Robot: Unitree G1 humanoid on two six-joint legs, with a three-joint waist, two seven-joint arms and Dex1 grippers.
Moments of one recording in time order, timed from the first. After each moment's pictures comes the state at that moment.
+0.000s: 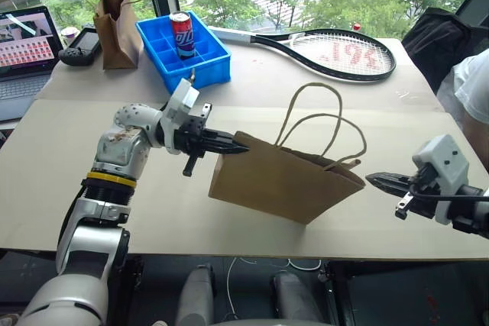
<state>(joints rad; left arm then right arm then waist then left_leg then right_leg) -0.81 0.53 -0.13 0.33 -0.53 0.25 -1.61 0.10 -0.97 -0.50 -0.64 0.59 0.91 0.77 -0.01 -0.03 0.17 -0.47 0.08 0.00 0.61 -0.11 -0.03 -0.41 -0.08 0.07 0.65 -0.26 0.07</state>
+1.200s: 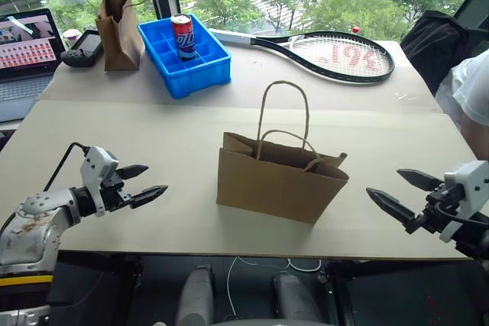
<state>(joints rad) -0.07 0.77 0.27 -0.04 -0.44 0.45 -1.01 0.27 -0.69 -0.60 -0.56 0.56 0.59 0.74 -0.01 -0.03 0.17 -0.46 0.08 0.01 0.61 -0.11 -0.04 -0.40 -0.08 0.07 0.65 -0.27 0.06</state>
